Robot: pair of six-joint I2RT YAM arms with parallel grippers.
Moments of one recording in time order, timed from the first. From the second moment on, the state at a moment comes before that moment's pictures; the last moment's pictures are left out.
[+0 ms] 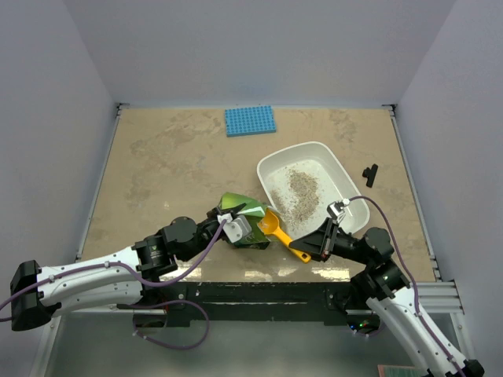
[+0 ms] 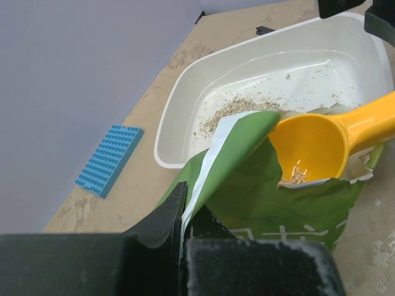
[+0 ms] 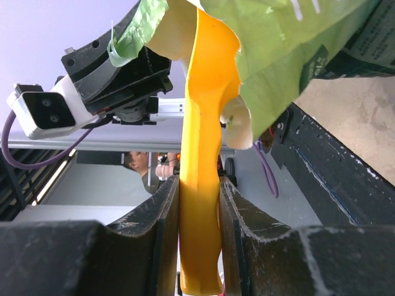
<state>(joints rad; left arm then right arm) -1.17 0.79 0.52 0.22 -0.28 0.49 0.48 0.18 0.15 0.00 -0.73 1.47</state>
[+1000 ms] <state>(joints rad) -1.19 0.67 0.43 0.29 -0.39 0.62 0.48 0.04 0.29 -0.31 -0.67 1.44</state>
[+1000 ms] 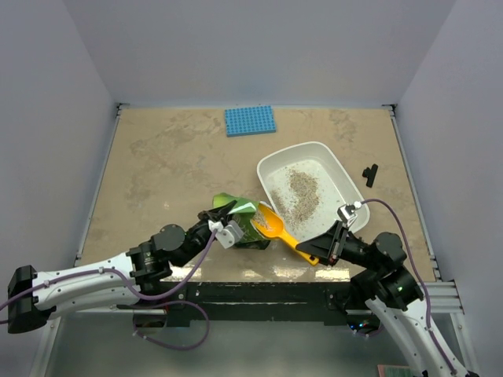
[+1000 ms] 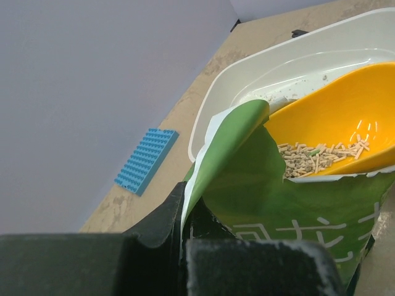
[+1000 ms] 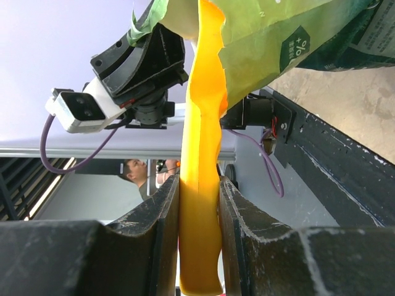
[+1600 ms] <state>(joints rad) -1.18 0.81 0.47 0.34 -0.32 0.55 0.47 0.03 0.39 -0.47 -0.64 1.43</state>
